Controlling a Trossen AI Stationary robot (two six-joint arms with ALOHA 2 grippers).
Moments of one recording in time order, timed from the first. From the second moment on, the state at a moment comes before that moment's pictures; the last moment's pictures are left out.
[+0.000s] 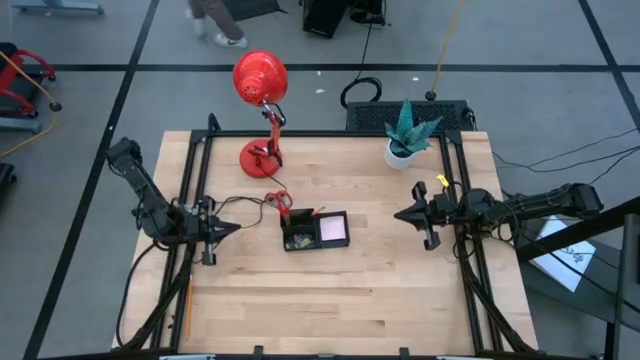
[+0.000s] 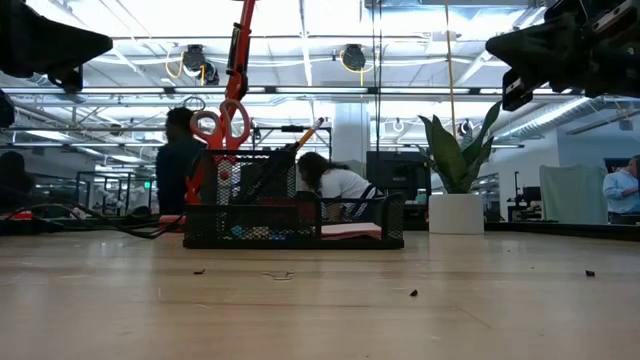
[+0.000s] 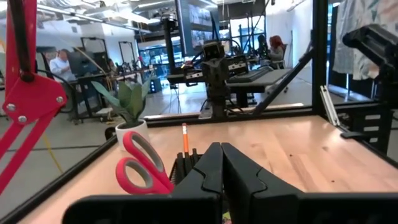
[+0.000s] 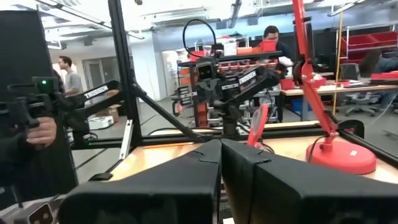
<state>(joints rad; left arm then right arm) -0.91 0.29 0.01 0.43 -0.98 0.22 0.07 0.48 0.01 0.64 -0.03 0.11</state>
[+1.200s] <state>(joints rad) -0.60 0.28 0.01 0.31 -0.71 0.27 0.03 0.48 0.01 0.66 -0.11 0.06</state>
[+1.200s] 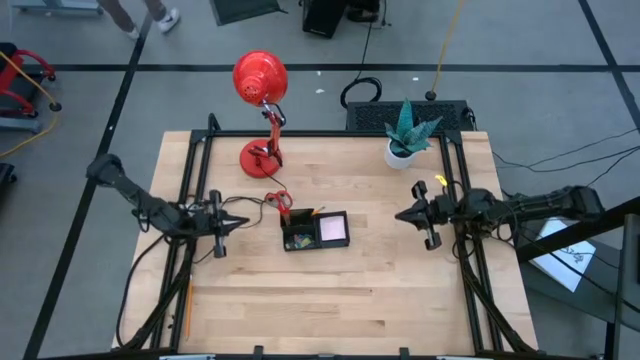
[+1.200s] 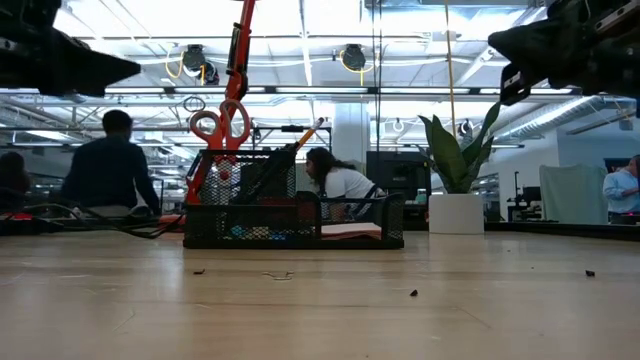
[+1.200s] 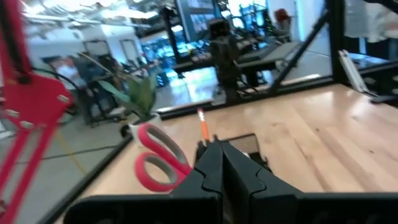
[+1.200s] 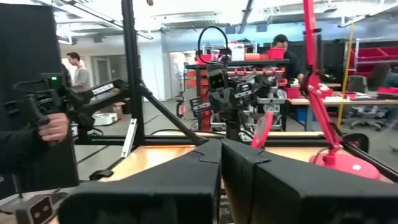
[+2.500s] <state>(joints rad) -0.11 0.29 0.01 0.18 -0.05 0.05 -0.11 0.57 0.01 0.66 -0.23 0.06</state>
